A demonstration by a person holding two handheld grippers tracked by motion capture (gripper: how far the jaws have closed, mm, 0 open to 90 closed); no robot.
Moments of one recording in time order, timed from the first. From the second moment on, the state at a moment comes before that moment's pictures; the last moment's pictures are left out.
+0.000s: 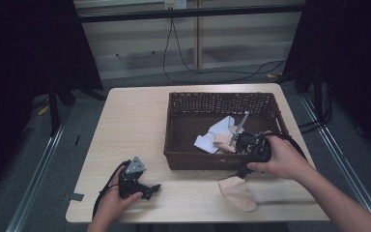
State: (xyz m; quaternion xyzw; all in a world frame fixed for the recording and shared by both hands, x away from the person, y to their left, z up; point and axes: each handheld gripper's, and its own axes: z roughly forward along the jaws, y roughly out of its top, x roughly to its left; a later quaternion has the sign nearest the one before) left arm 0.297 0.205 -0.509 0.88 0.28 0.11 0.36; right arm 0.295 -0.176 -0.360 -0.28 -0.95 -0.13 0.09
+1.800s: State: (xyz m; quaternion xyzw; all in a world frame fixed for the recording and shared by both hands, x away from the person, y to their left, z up) left arm 0.297 0.205 -0.509 0.88 0.28 0.10 0.36; right arm 0.395 -0.190 -0.410 -0.40 -0.90 -0.14 -0.01
